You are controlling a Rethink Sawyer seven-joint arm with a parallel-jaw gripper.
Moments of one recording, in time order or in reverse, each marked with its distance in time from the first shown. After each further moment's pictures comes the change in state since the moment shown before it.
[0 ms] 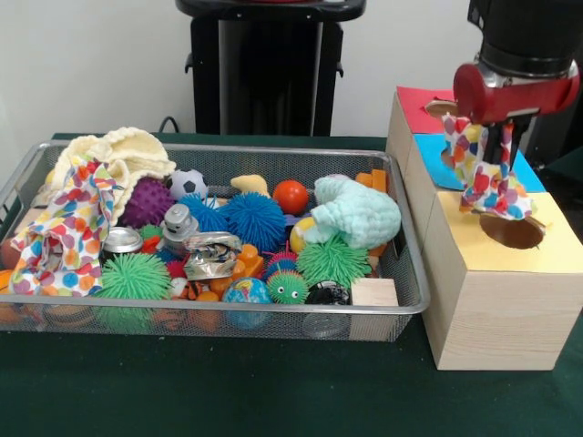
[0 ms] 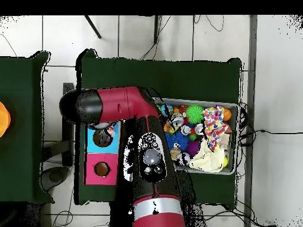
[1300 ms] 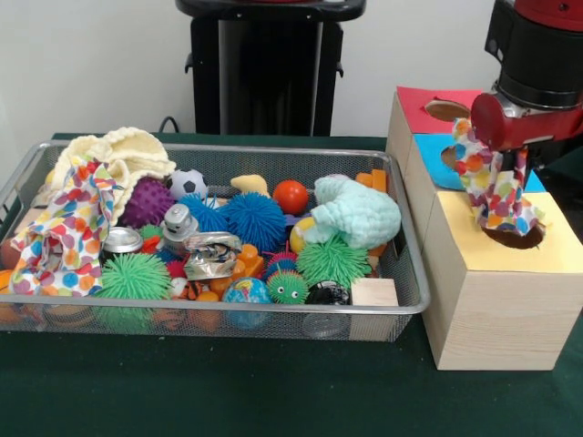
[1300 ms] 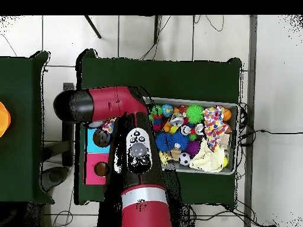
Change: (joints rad) arm 0.056 0.068 -0.028 -0.058 0.007 0.000 0.000
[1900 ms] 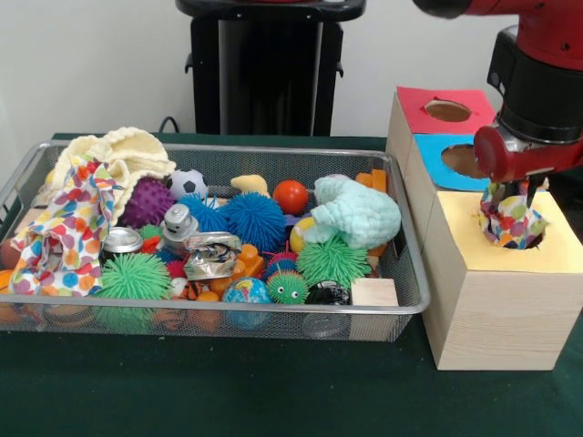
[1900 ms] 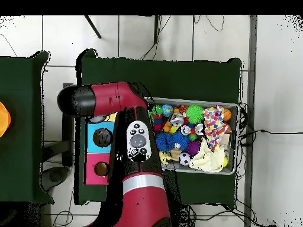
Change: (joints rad) arm 0.002 0.082 0.000 -0.079 0.003 0.000 0.000
